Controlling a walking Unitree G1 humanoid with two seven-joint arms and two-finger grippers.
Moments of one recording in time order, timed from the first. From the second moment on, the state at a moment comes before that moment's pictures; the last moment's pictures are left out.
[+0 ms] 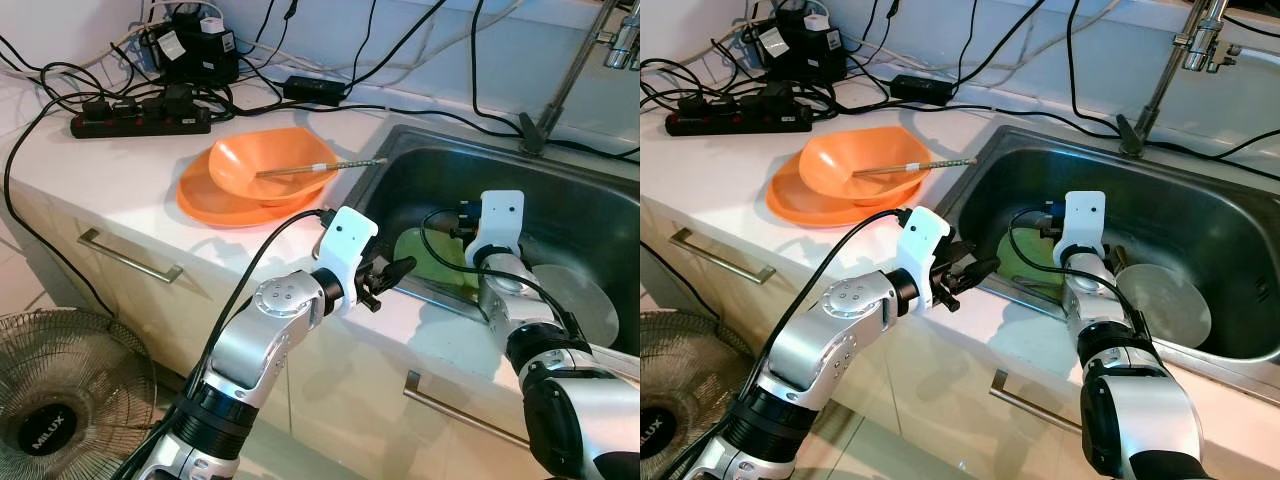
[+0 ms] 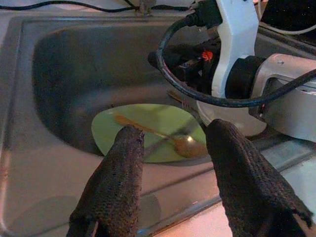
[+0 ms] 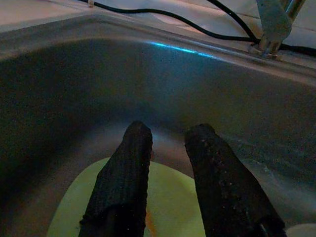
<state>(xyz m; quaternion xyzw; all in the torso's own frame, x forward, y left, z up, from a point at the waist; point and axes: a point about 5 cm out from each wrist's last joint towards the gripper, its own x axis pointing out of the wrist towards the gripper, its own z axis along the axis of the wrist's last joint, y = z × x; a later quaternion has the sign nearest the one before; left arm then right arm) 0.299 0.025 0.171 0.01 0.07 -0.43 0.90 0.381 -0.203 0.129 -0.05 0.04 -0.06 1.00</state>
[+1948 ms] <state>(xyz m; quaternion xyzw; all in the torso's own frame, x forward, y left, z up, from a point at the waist) 0.321 0.057 0.191 0.10 -0.12 -0.27 0.95 0.324 -0.136 0.168 0.03 -0.14 0.02 0.99</state>
